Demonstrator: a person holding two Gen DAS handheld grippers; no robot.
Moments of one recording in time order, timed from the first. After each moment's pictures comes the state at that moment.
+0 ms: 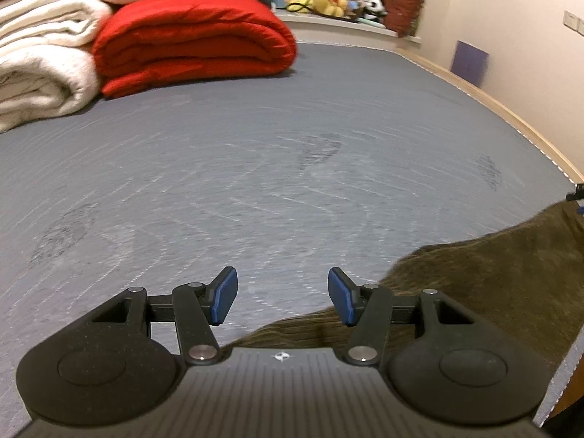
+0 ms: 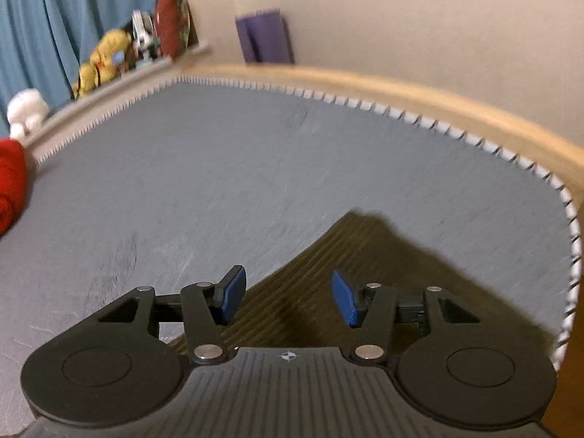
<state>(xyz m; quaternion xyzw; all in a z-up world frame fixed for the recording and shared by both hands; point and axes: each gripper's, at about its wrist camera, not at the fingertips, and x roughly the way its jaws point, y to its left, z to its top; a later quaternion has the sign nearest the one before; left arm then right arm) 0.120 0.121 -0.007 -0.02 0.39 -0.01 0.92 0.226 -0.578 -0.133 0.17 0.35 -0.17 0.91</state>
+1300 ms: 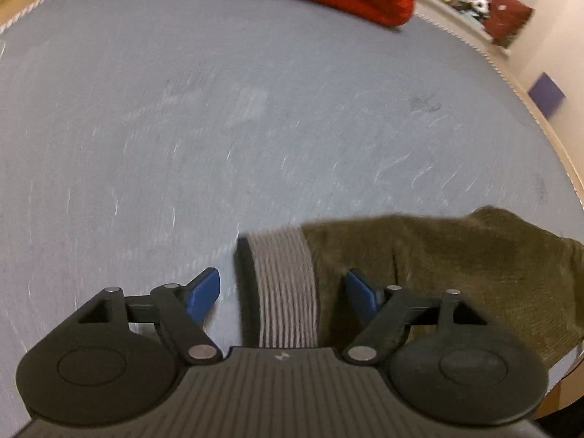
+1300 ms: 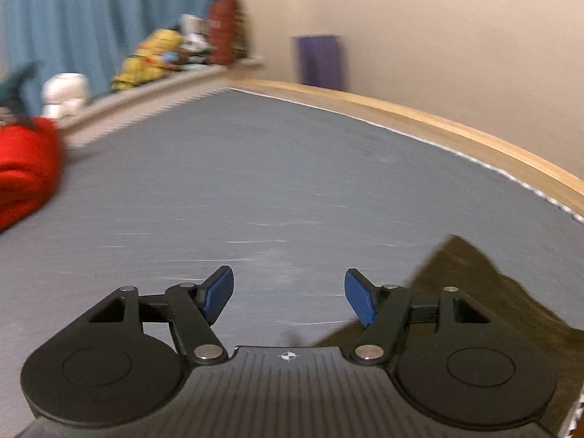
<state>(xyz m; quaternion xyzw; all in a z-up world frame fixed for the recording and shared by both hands) 0.039 0.223 -0.047 -0.17 0.49 0.09 0.85 0.222 -0.454 -0.082 0.10 0.28 -0.08 0.95</state>
